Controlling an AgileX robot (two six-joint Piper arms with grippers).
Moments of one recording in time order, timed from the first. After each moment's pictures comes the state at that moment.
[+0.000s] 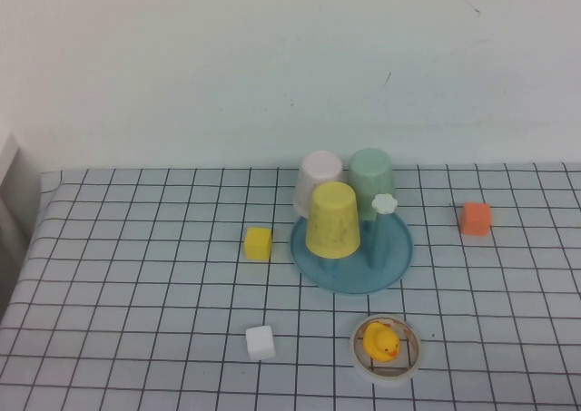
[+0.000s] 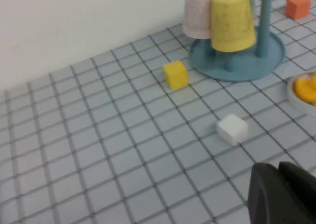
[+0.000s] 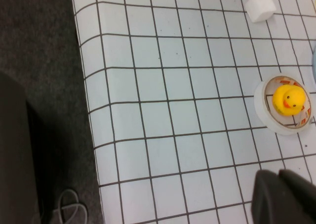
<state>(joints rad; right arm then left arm) 1.22 0.51 -0.40 -0.27 0.81 -0.14 -0.37 0.10 -0.20 -0.11 0.53 0.18</state>
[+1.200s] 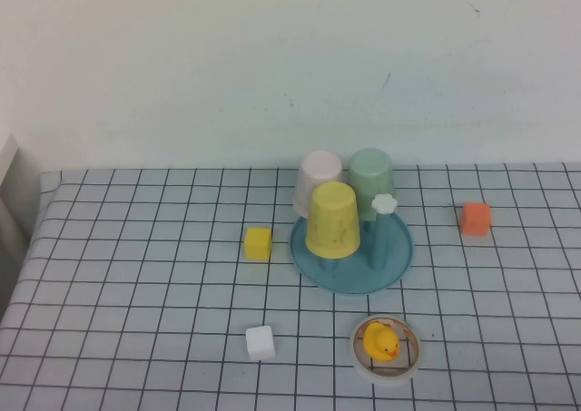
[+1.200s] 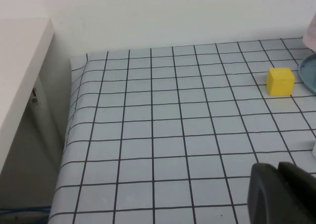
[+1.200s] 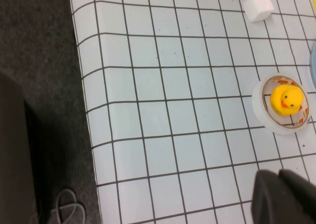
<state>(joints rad) 1.22 0.50 -0.40 -0.27 0.81 -0.14 -0.11 -0.01 0.02 0.01 0.36 -0.07</state>
